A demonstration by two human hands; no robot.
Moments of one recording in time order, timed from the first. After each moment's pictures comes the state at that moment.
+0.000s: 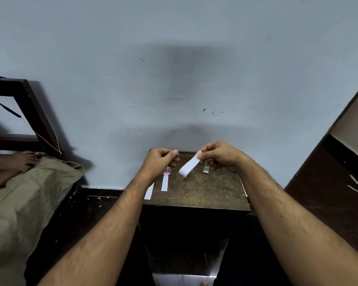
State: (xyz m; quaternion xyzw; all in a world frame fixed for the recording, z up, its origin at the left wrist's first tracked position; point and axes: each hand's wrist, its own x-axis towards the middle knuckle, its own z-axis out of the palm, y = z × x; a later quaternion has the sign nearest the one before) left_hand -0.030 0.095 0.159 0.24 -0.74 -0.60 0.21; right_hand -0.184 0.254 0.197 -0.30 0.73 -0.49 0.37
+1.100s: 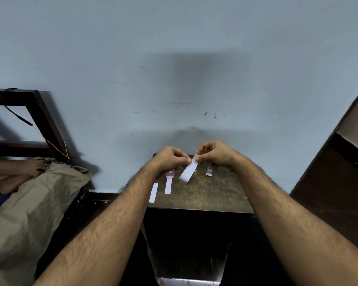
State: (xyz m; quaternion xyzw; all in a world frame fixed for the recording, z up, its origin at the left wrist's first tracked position) left_hand -0.043 0.106 0.197 0.23 -0.81 -0.54 0.06; right_hand -0.185 0.247 0.203 -0.38 0.77 -0.41 0.31
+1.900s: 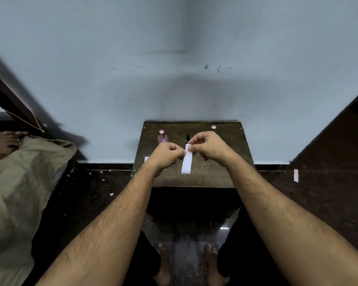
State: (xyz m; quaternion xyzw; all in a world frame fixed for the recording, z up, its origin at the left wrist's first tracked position) left_hand -0.094 0.085 0.073 0.31 -0.74 -0.59 0.03; right_hand -0.217 0.211 0.081 -0.29 0.75 -0.49 0.33
